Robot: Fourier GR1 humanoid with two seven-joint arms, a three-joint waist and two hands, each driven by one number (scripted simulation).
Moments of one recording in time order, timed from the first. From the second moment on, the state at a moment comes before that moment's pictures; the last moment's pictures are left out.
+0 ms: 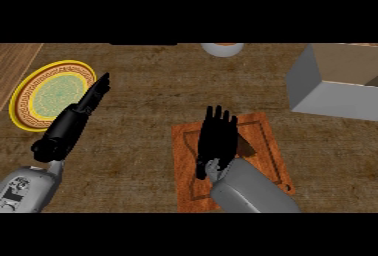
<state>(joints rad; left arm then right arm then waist) -0.26 0.47 -0.24 -1.50 0.11 0.02 -0.10 -0.57 -0.02 0.66 -1.32 0.80 0.18 1.21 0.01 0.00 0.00</state>
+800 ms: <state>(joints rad) -0.24 0.45 -0.20 -1.51 0.08 -0.02 -0.09 -0.51 -0.02 0.66 -1.23 0.84 0.13 1.16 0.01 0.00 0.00</state>
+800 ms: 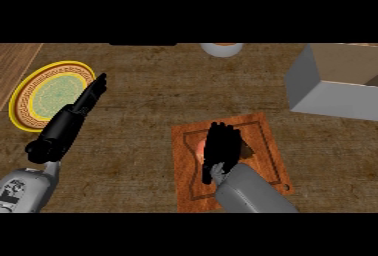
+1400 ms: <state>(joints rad) -0.23 0.43 -0.15 -1.53 0.05 -0.06 -0.08 -0.54 -0.06 0.73 -1.22 0.95 0.12 0.91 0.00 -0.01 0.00</state>
